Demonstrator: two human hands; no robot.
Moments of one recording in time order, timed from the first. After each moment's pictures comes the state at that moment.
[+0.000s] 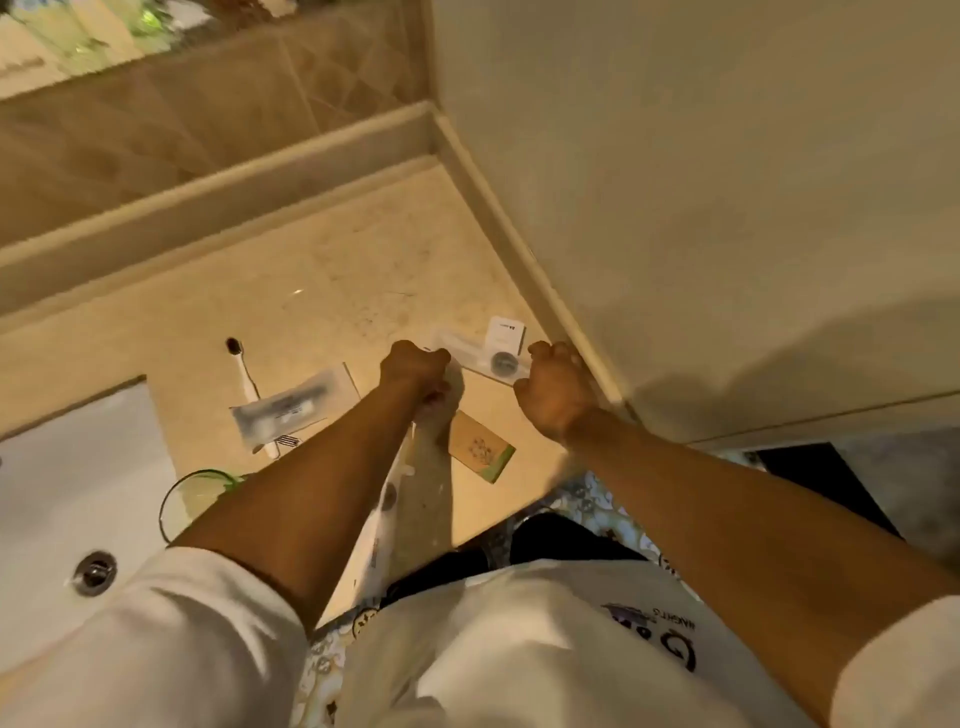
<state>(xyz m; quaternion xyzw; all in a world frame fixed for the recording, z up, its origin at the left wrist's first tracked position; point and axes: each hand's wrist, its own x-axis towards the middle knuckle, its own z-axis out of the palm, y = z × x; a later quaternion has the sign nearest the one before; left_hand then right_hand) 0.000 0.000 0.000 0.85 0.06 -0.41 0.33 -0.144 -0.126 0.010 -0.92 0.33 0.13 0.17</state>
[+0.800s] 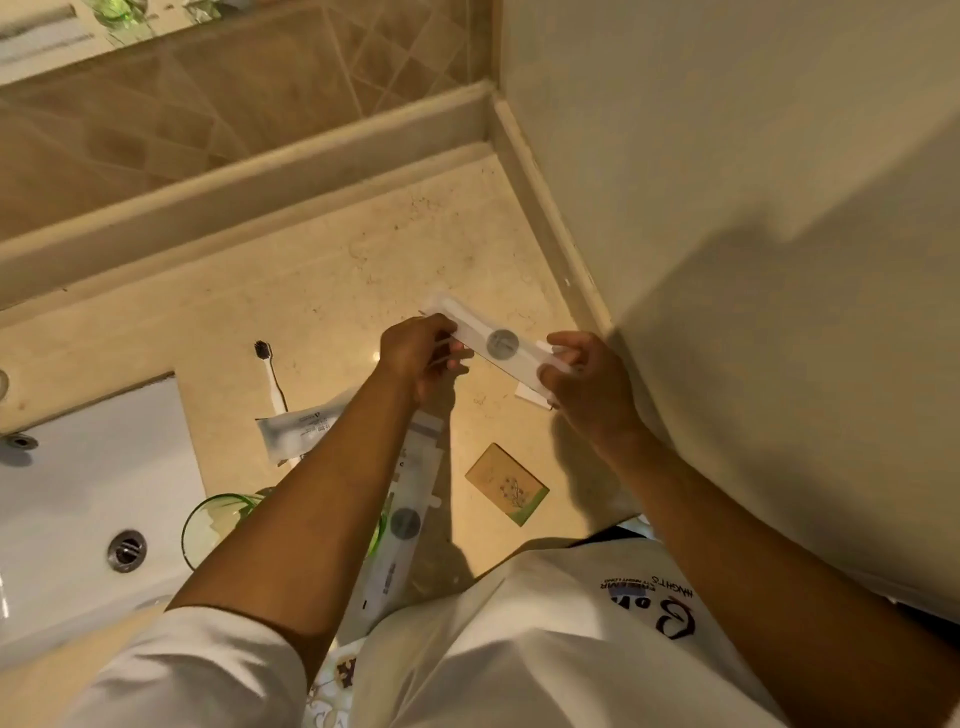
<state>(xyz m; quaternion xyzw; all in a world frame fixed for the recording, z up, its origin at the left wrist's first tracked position) 0.066 0.000 0.007 0.63 0.23 -0.42 0.61 -0.088 -0.140 0.027 -0.74 0.42 -0.01 0.53</state>
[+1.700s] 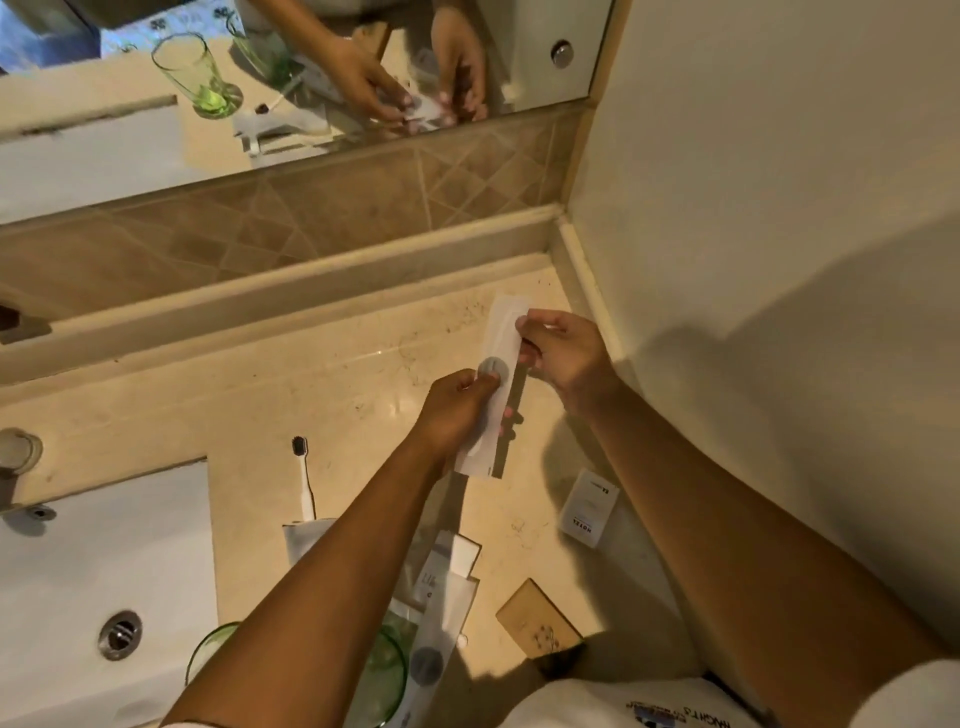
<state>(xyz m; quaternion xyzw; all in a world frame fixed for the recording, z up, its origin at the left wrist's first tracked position) 0.133 -0.019 0.012 0.68 0.09 -0.41 0.61 0.114 -0.177 0.036 -0.58 0.39 0.00 0.71</state>
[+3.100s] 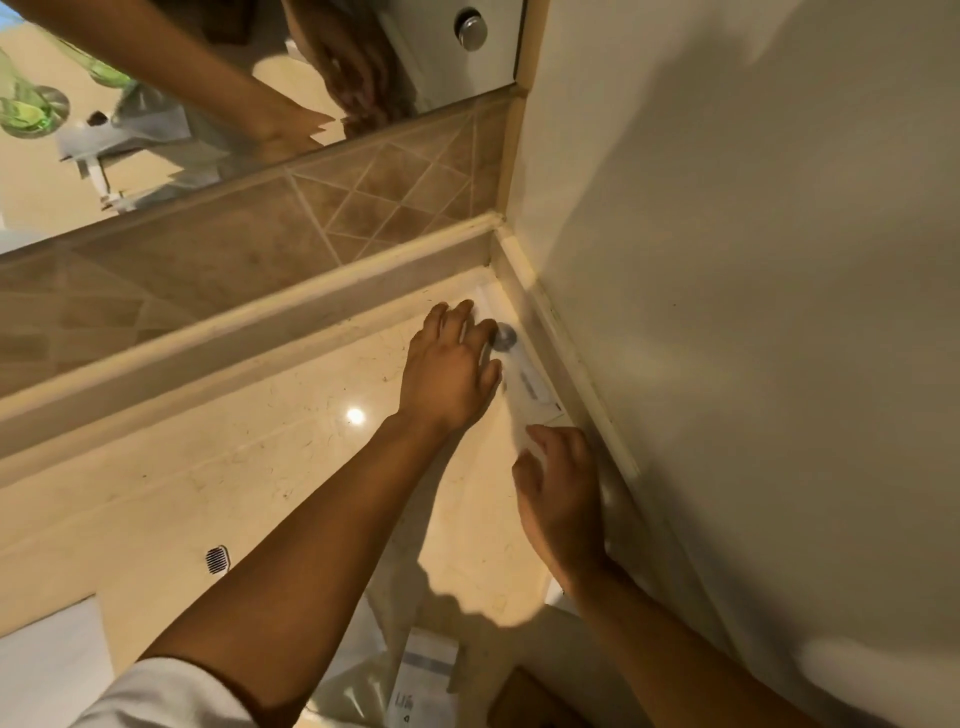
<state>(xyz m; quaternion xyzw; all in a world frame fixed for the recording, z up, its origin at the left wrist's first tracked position) 0.223 -0.112 -0.044 0.89 -0.41 -0.12 0.15 0.033 -0.148 -0.040 -0.85 0.41 -0.09 0.32</state>
